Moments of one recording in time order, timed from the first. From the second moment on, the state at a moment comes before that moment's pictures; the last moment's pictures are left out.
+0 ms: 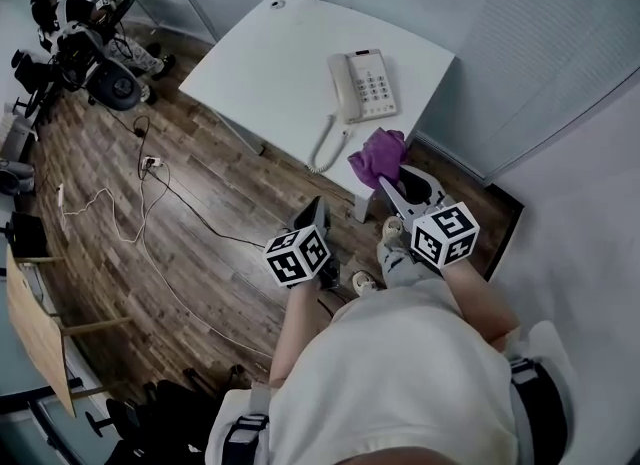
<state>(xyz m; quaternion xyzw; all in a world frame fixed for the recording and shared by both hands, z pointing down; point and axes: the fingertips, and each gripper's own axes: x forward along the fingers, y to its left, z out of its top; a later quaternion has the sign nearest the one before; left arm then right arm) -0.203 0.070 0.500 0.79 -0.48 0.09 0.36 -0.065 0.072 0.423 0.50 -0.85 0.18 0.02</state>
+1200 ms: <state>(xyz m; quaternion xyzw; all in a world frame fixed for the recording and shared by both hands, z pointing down) -0.112 -0.155 0.477 0.76 -0.54 0.10 0.34 0.027 -0.225 0.403 0.45 -0.88 0.16 0.03</state>
